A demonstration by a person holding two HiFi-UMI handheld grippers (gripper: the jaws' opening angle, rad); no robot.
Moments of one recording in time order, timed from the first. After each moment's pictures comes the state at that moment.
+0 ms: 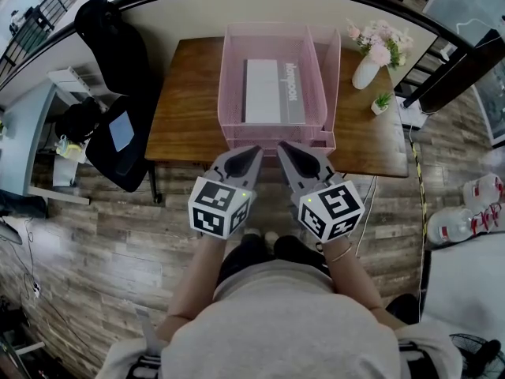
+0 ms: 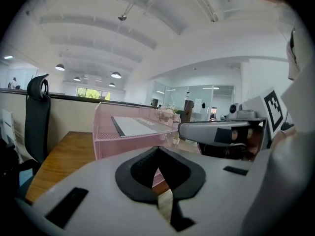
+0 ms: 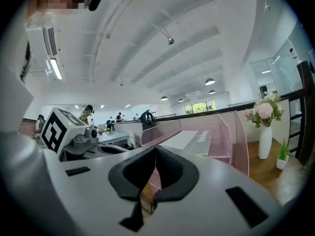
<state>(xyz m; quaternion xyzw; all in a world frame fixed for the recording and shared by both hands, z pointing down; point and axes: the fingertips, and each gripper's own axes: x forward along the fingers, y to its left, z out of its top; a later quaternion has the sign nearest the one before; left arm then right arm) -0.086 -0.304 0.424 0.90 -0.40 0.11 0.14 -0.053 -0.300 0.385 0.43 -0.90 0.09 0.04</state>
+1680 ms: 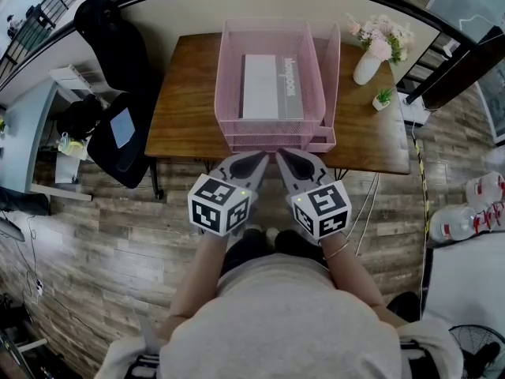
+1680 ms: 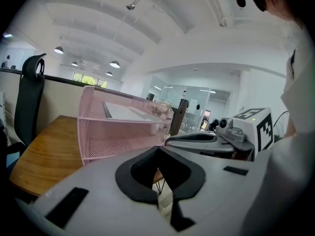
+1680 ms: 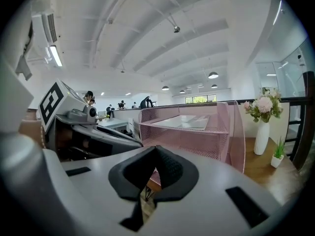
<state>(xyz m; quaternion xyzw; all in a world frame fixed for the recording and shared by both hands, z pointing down) -0.066 -0.289 0.443 0.91 -0.36 0.11 0.20 -0.048 -0.294 0.435 0.42 -0.89 0.08 0.12</state>
